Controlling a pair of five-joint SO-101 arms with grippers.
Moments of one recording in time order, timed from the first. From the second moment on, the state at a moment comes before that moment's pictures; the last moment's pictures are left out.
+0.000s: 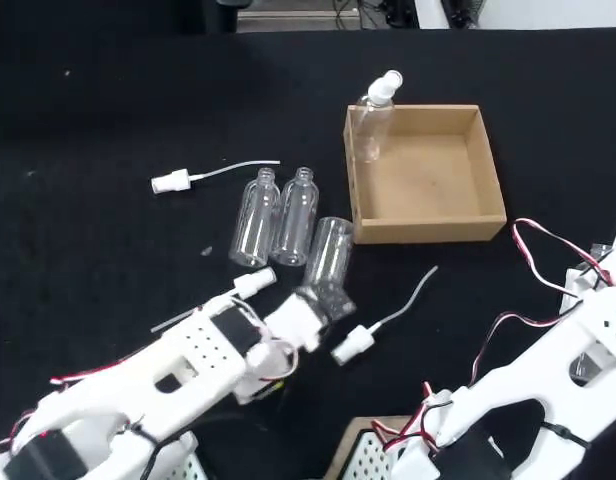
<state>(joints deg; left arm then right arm) 41.7 -35.1 61.2 64.5 -12.8 53.1 -31.5 26.7 77.1 35.7</state>
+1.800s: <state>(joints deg) -28.9 -9.2 22.0 79.3 -72.5 -5.3 -51.8 48.8 73.4 7.8</state>
